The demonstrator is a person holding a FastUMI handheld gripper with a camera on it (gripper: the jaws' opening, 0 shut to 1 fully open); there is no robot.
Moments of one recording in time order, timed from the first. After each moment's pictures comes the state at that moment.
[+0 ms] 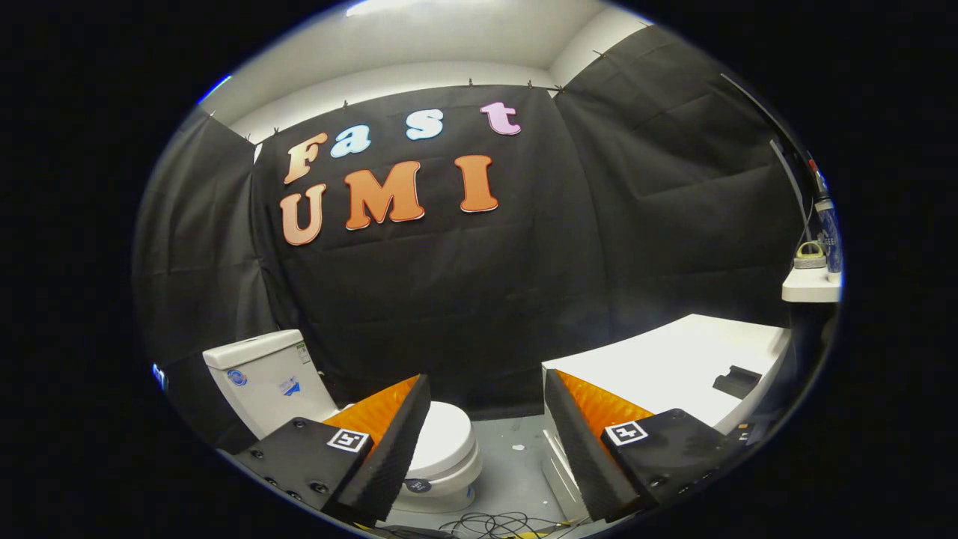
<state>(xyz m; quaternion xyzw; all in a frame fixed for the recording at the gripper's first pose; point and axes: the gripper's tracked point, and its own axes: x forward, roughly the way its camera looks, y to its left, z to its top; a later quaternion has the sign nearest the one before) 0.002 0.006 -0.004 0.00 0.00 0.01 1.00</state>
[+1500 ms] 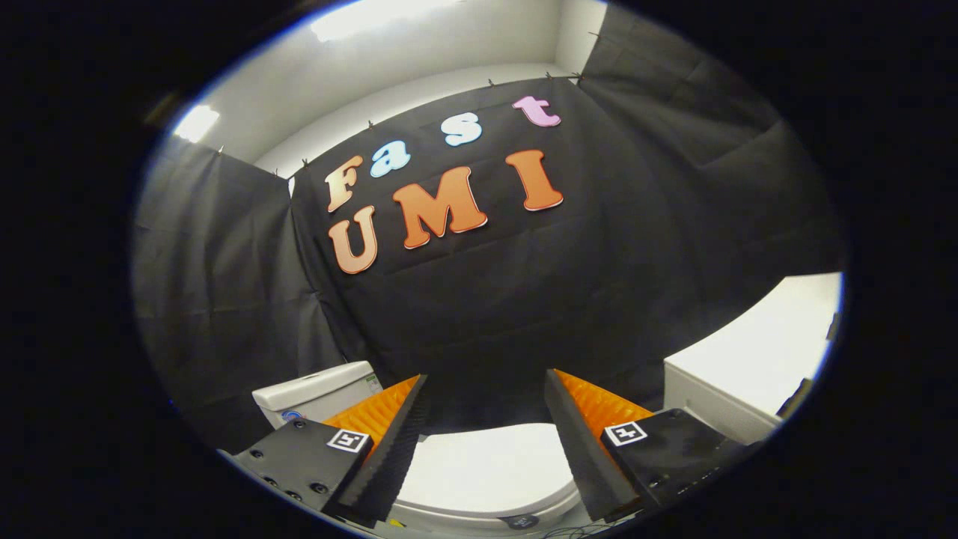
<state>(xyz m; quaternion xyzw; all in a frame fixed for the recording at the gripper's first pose) 0.097 0.150 -0.038 0.10 0.00 0.14 0.98</state>
